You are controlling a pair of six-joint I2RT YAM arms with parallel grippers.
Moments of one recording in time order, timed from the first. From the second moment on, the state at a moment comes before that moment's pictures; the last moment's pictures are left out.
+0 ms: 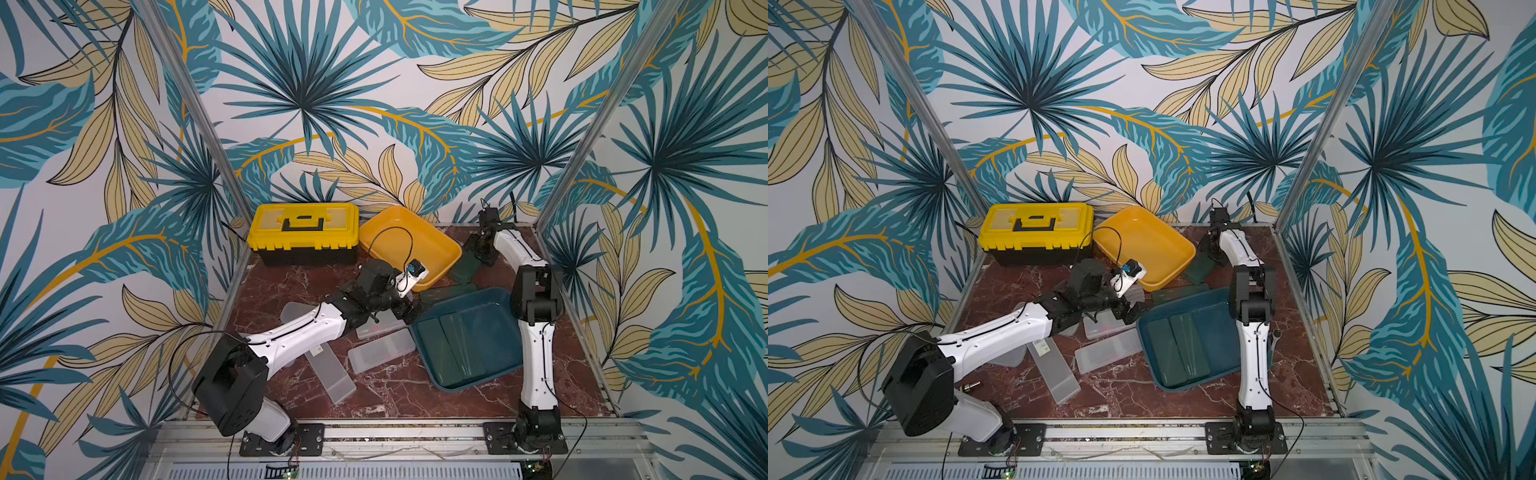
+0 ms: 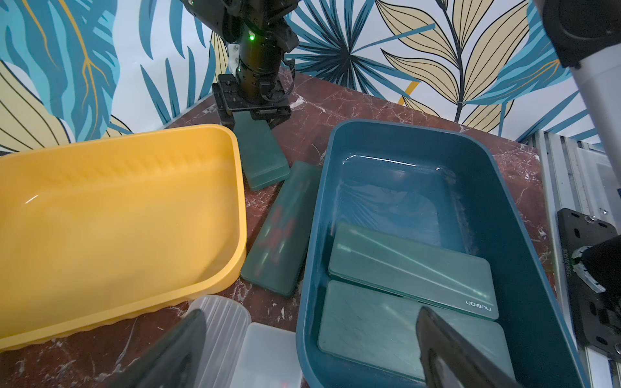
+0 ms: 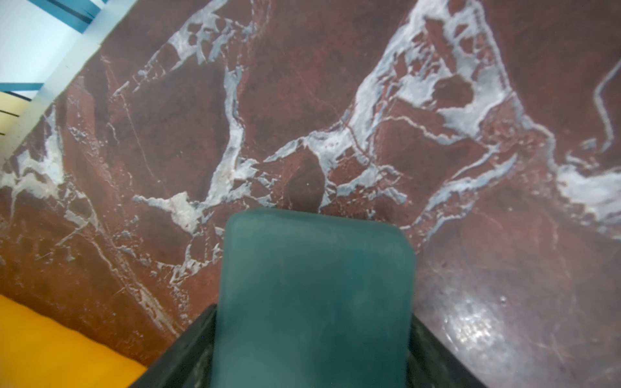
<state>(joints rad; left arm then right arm) -0.72 1.51 1.05 -0.02 0.32 0.12 0.01 2.48 2.18 -0.83 0.07 0.65</state>
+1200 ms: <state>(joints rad) -0.72 1.51 1.05 -0.02 0.30 0.07 -0.02 2.19 1.95 -0.63 0.05 0.62</state>
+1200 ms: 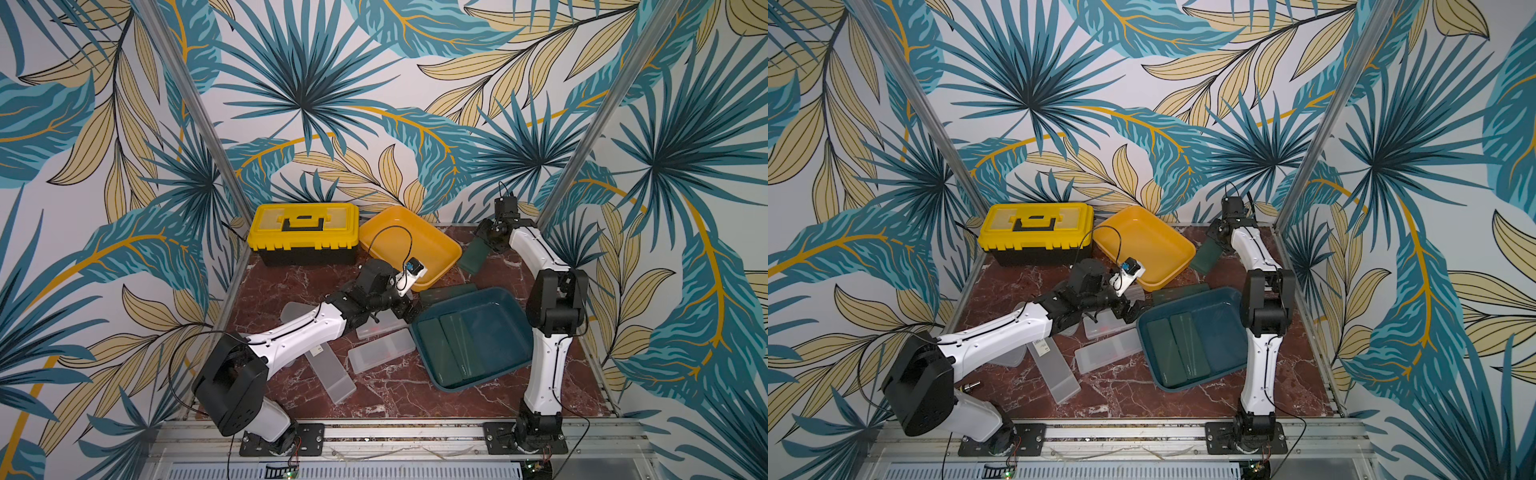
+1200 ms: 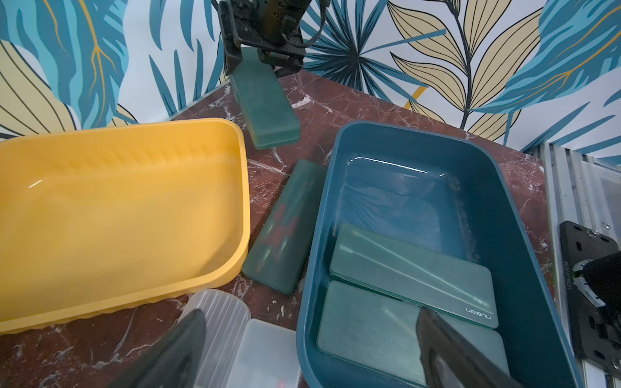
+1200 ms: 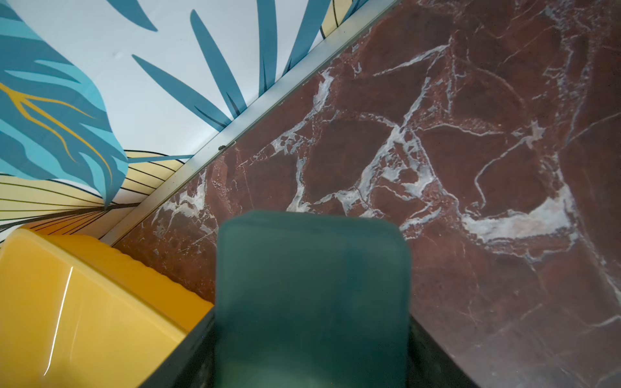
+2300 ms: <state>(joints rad) -0.80 1.47 1.01 -0.02 0.11 -0.08 0.05 1.31 1.06 -0.55 -0.03 0.33</state>
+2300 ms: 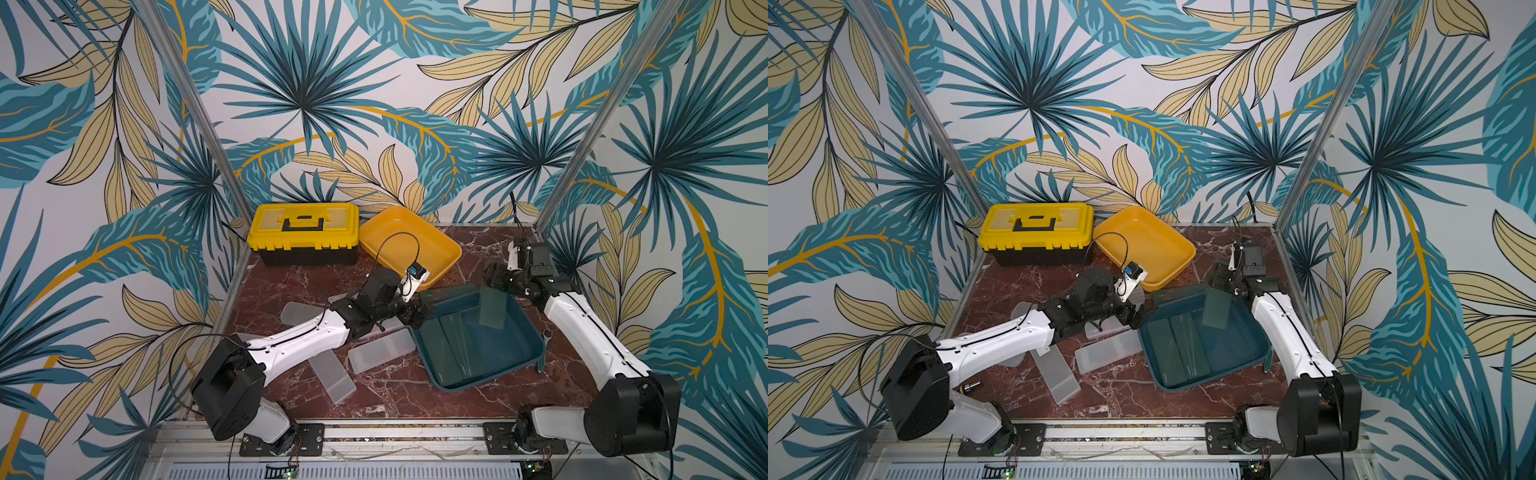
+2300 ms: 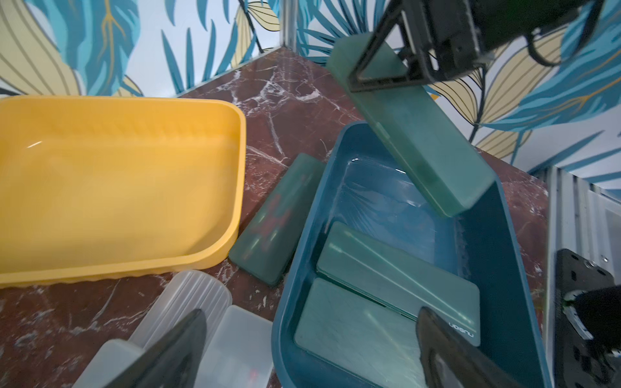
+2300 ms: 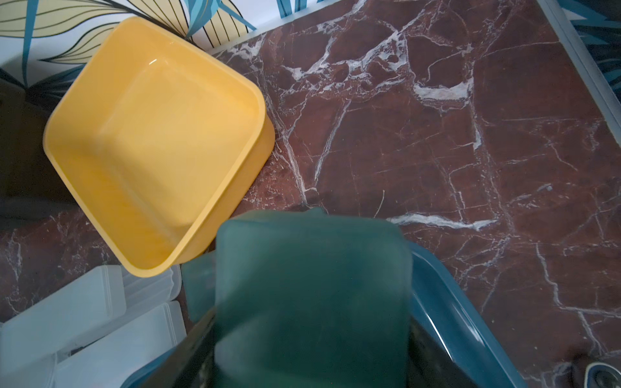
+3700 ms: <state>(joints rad) -0.91 1.27 0.89 -0.05 -0.19 -0.27 0.16 1.14 0.70 -0.34 0.04 0.08</state>
